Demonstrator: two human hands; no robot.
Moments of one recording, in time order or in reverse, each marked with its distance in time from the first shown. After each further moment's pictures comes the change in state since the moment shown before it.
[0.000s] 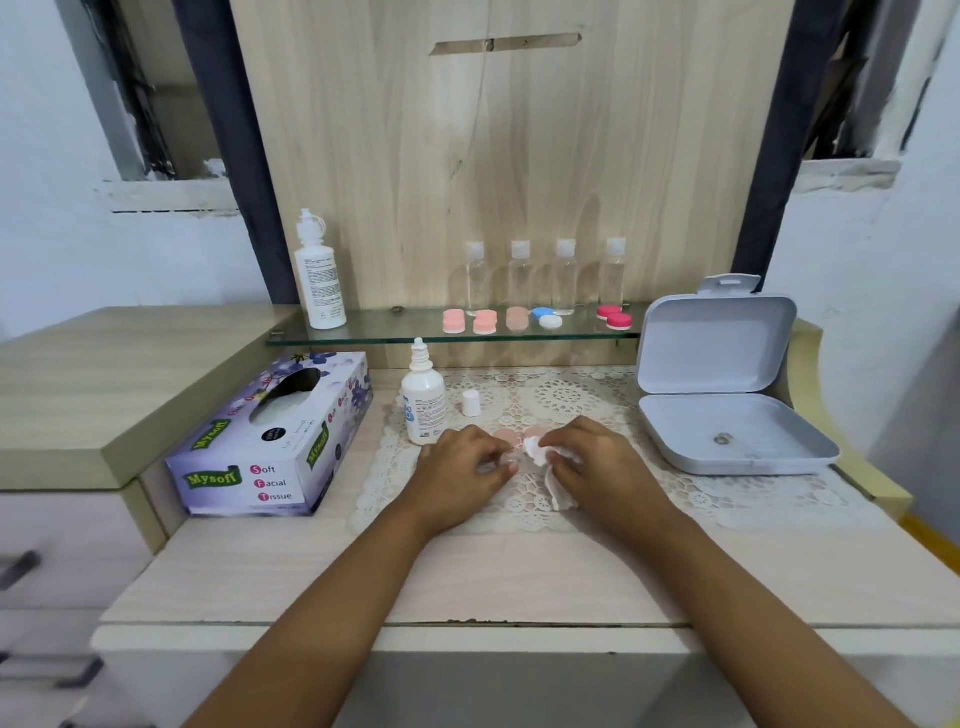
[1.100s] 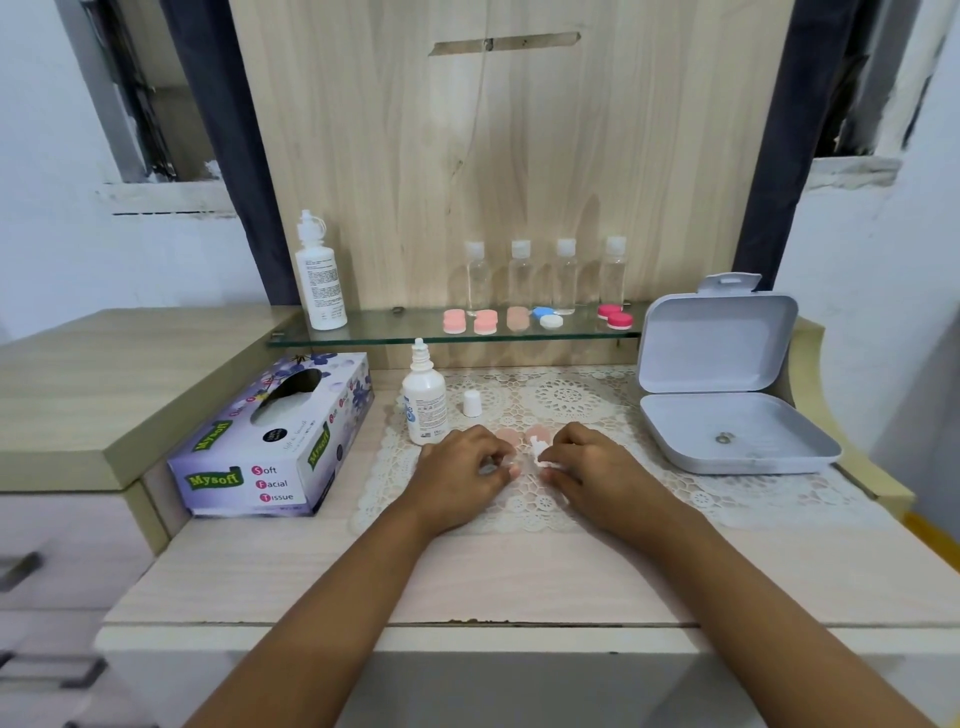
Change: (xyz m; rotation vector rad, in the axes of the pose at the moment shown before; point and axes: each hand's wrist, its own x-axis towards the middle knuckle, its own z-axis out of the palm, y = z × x) left_hand 0.003 -0.006 0.005 -0.018 0.024 0.047; right_hand 0.001 0.004 -0.001 -0.121 -0.209 -0.058
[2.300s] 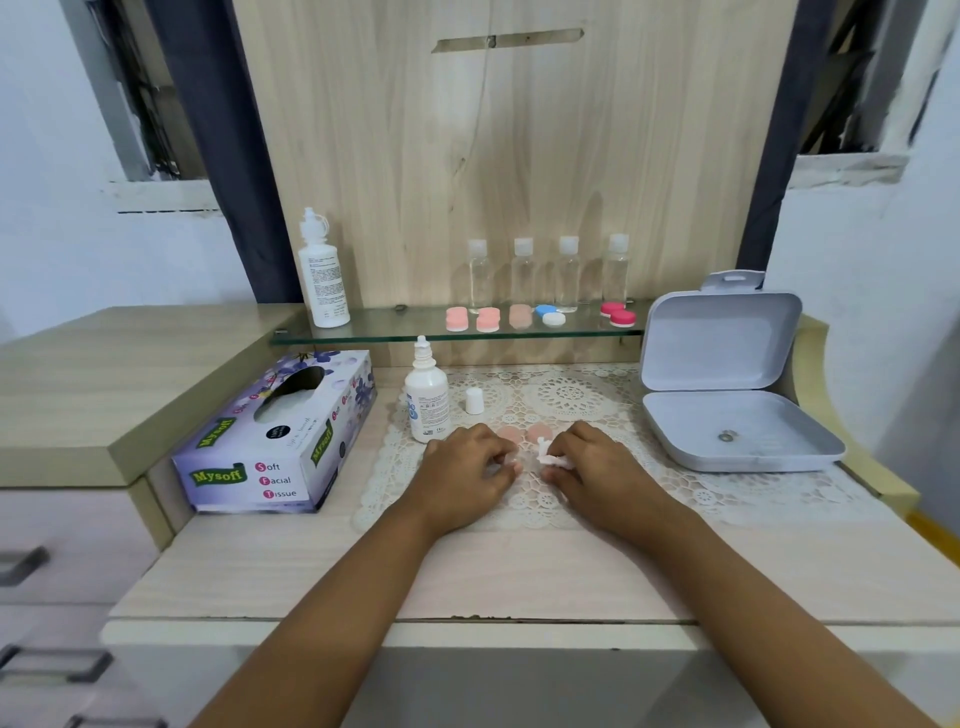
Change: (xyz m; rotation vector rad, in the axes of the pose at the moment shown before) left_hand -0.005 0.006 -0.002 0.065 0.006 0.026; right_hand 0.000 -0.002 0.003 -0.035 -0.026 0.101
